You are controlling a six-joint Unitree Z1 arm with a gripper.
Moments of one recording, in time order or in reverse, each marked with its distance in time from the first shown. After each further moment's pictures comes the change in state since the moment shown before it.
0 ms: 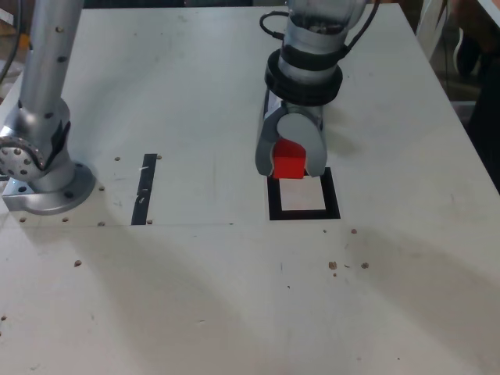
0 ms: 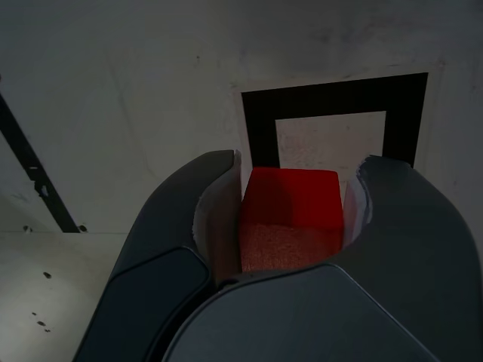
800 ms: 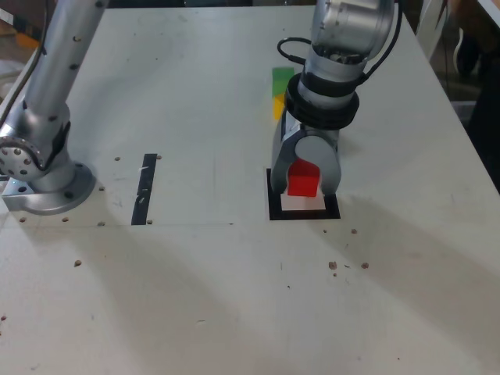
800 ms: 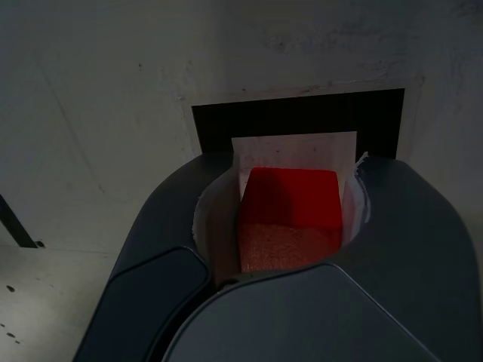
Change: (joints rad) arm 0.000 0.097 -0.040 -0.038 -0.009 -0.008
